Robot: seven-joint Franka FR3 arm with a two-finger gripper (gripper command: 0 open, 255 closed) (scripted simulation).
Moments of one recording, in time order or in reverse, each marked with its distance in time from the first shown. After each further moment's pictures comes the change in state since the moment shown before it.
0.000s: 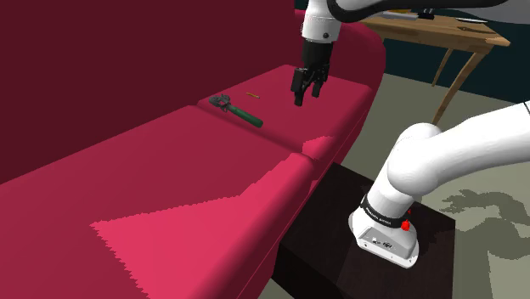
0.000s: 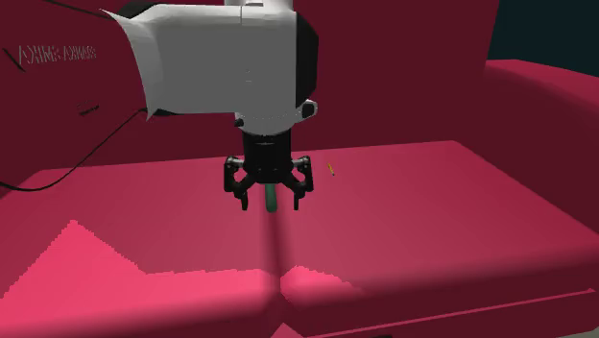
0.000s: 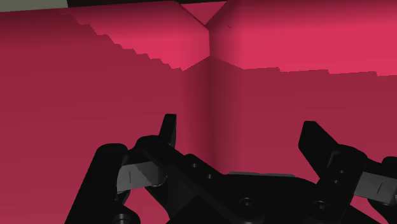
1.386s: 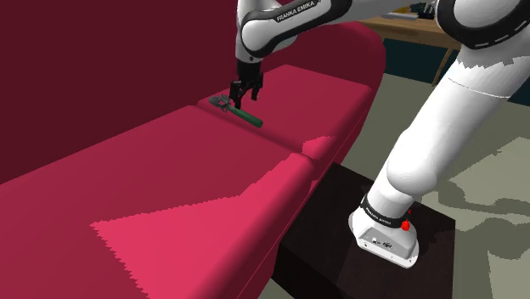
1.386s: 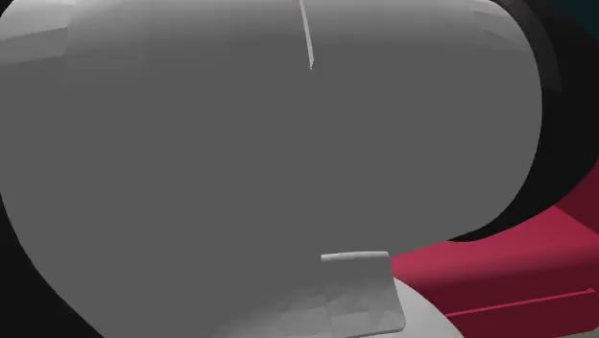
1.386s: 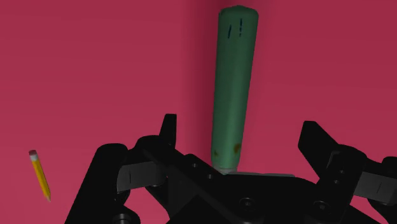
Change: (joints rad) arm -0.005 0.689 0.028 0.344 -0.076 0.440 -0.050
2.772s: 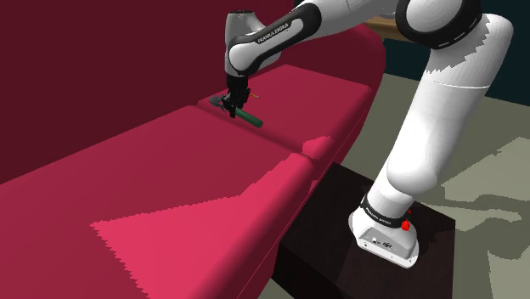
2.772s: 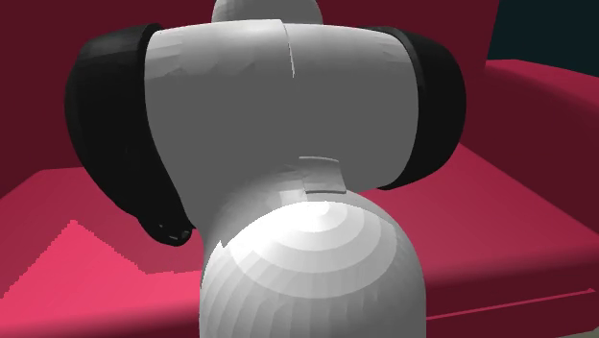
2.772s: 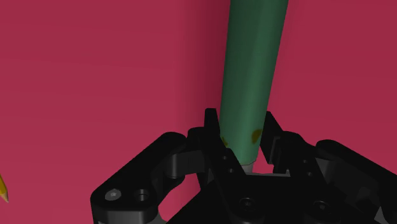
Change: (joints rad) arm 0.002 0.185 0.002 0.078 -0.032 0.126 0.003
